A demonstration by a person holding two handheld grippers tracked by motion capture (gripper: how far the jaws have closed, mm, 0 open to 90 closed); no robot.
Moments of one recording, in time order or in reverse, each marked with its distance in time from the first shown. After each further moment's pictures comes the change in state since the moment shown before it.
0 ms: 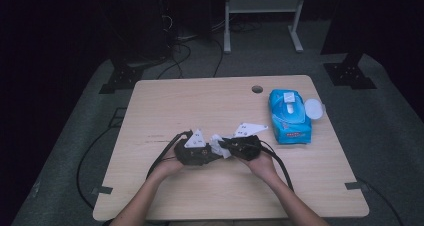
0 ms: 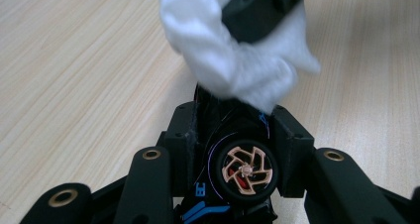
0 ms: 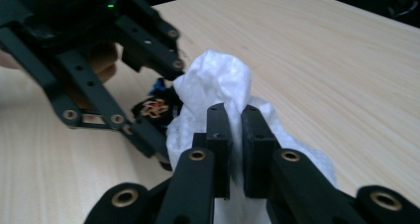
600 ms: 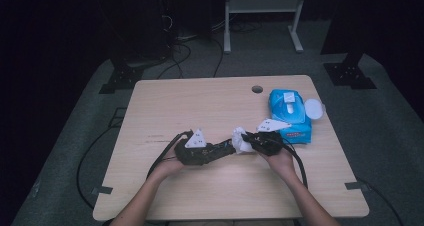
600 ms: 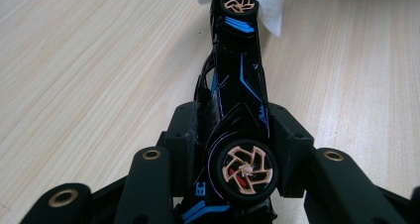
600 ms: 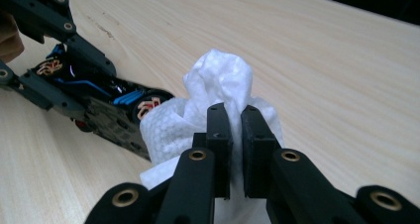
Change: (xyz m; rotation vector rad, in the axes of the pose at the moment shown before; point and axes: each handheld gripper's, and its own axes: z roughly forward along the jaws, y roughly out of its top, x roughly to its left) left arm 0.001 0.001 0.001 0.007 0.000 0.008; right arm -0.044 -0.027 -0.038 0.021 -0.165 0.080
